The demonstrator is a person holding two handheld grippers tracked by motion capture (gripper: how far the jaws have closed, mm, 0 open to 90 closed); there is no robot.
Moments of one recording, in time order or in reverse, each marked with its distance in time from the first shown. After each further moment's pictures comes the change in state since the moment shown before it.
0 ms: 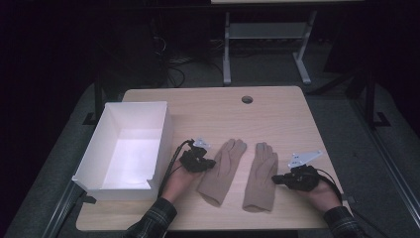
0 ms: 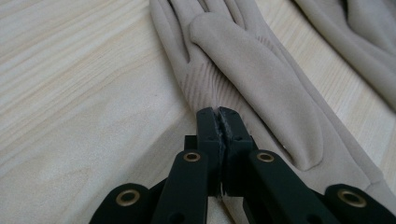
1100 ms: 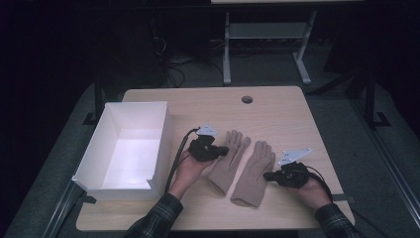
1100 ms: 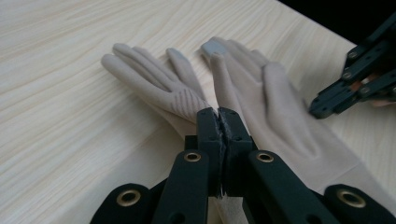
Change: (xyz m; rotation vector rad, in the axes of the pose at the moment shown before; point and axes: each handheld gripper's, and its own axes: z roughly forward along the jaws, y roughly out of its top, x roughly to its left) left arm -0.013 0.044 -0.008 -0.180 -0.099 -0.005; right arm 0.005 0.018 0.019 -0.010 -0.005 -0.014
